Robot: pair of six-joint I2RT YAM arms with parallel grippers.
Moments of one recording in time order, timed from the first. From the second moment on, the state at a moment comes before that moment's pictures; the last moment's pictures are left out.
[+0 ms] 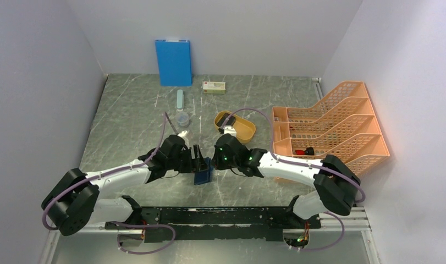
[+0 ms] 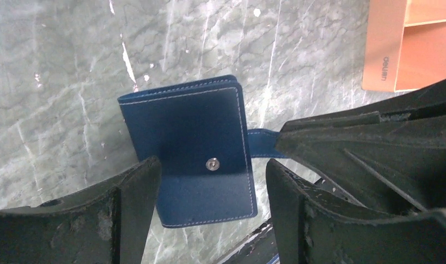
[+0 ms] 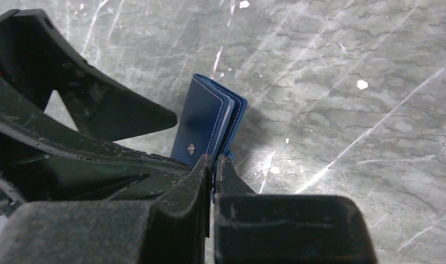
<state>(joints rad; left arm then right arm) -0.73 1.22 0.48 0.01 0.17 -0.79 0.98 1.44 0.79 -0.12 0.13 0.73</state>
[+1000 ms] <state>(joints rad) -0.74 1.23 0.50 0.00 0.12 -0.79 0.98 1.39 0.76 -0.06 0.07 0.74</state>
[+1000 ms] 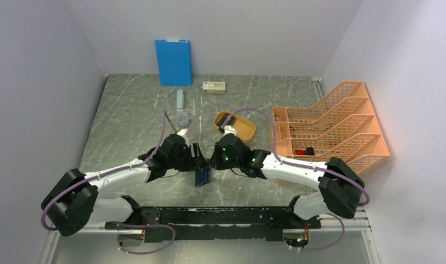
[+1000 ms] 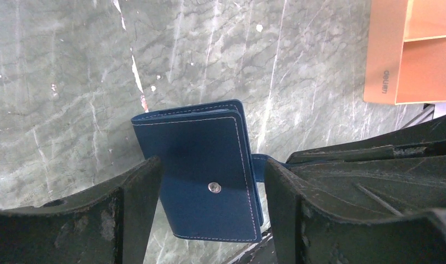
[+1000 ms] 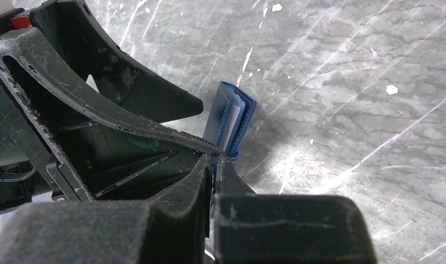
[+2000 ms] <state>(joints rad) -0.74 1.12 0.51 -0.10 0.04 -0.79 0.98 1.36 0.73 -0.07 0.11 0.76</state>
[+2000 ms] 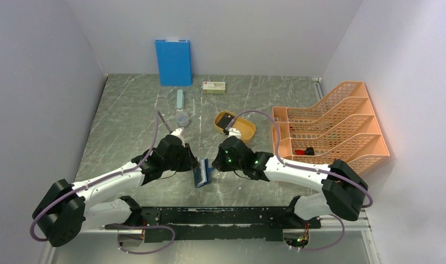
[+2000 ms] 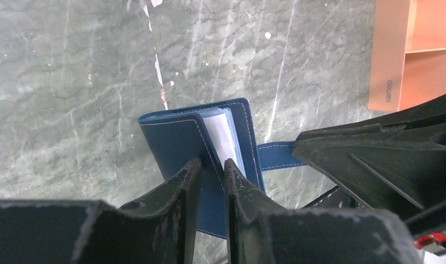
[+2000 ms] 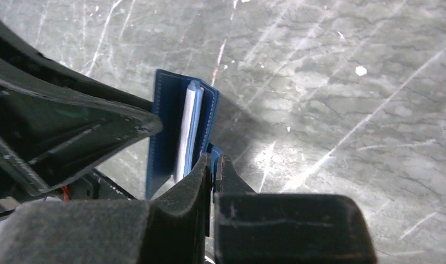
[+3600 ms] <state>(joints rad) -0.75 0.92 0.63 -0.36 -0.10 -0.79 0.96 1.36 0.63 -0.12 0.22 0.80</state>
